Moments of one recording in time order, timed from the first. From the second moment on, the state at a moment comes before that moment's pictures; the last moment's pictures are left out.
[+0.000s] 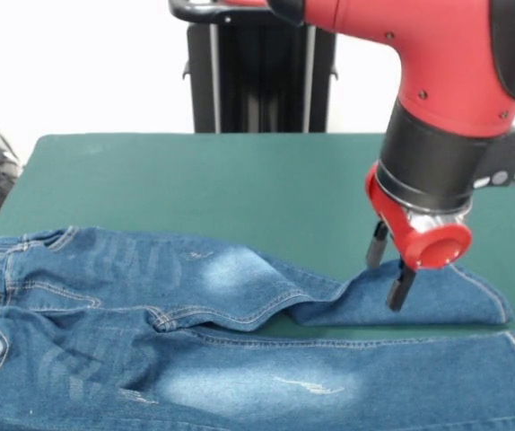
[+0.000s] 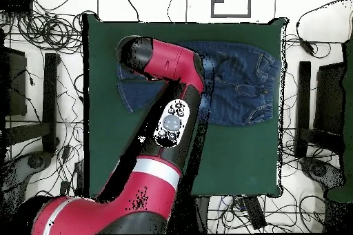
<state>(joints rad) 0.19 -0.18 -0.50 1.01 0.48 0.89 2.87</state>
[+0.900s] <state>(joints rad) 0.14 -0.32 -0.30 1.25 0.41 0.63 2.87</state>
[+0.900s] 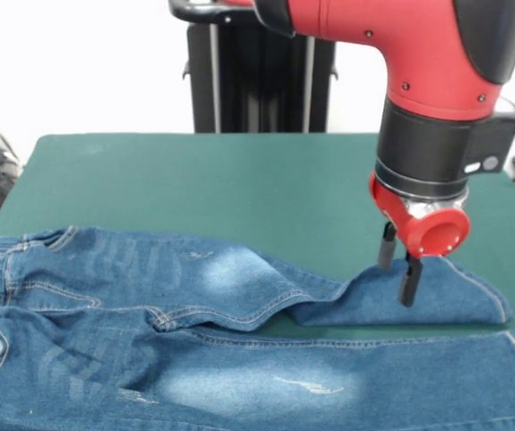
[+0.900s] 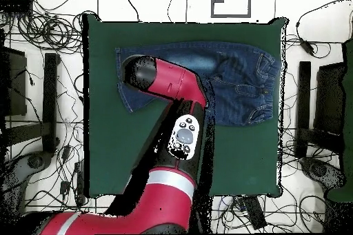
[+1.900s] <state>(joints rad) -0.08 -0.50 -0.01 1.56 0.24 0.50 2.87</state>
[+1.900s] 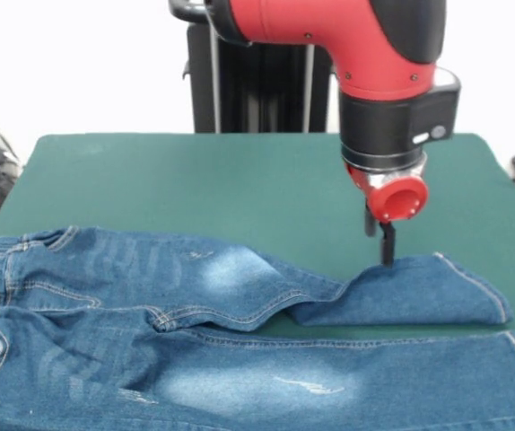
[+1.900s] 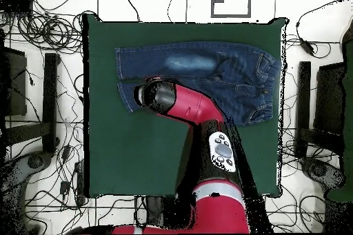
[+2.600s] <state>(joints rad) -0.11 -0.51 0.08 1.59 0.14 0.40 2.87</state>
